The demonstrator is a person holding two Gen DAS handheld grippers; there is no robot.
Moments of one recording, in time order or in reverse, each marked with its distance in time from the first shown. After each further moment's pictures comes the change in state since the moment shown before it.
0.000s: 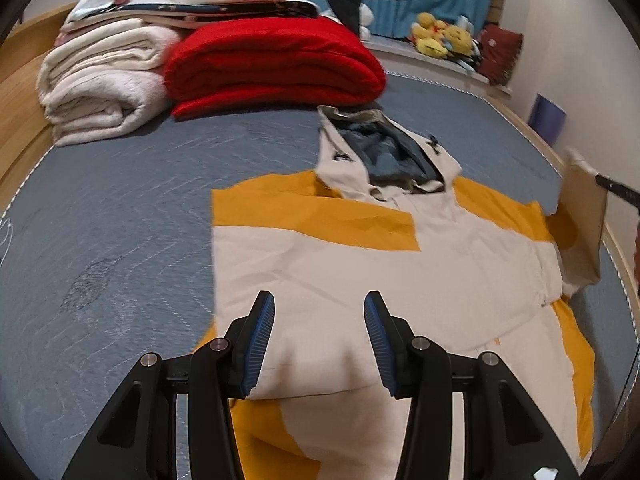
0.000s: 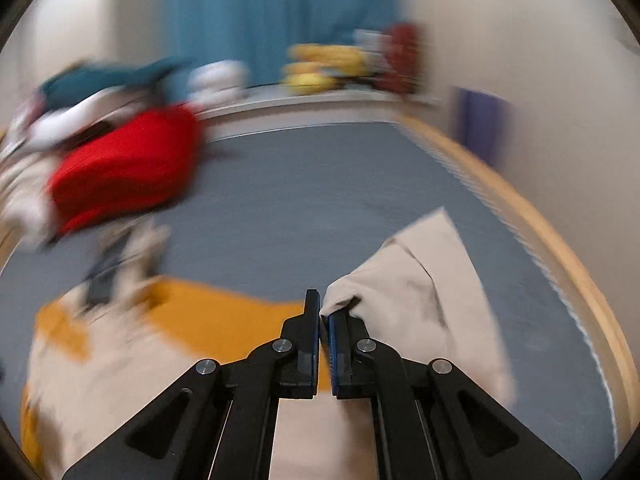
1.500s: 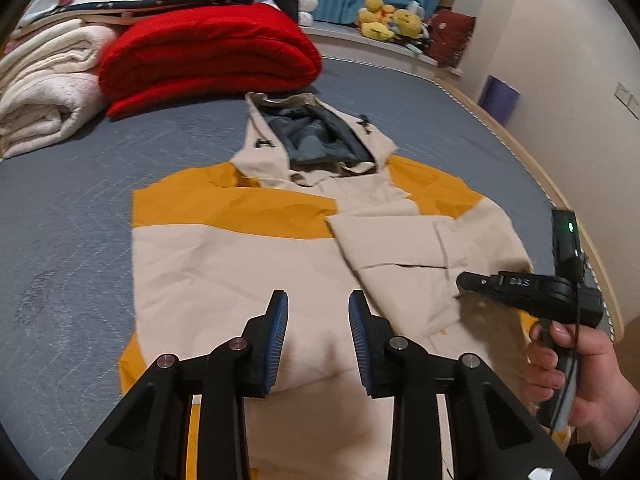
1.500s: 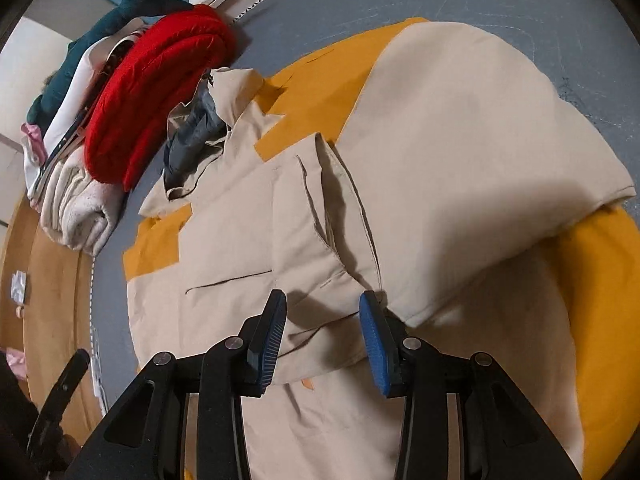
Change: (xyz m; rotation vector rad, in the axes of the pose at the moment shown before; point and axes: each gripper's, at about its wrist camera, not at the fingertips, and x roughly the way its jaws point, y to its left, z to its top) left arm 0.017 -0.054 -0.004 0.097 0.052 -0.196; right arm 0.073 0.126 -0.164 0.537 0.399 0.261
